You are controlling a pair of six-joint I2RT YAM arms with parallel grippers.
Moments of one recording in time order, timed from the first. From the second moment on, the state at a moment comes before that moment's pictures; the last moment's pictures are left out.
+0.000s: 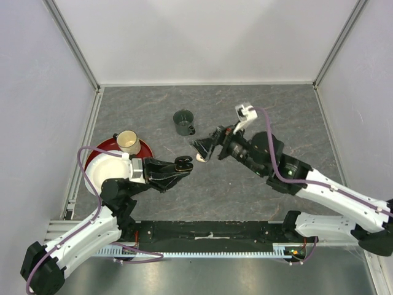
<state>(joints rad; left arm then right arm) -0.67 0.60 0.22 0.92 0.56 -0.34 1.04 0.98 1.00 -0.02 0.21 0.60</state>
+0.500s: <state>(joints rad) -0.67 0.61 0.22 0.94 0.66 -0.36 1.02 1.25 1.31 -0.40 0.13 0.61</state>
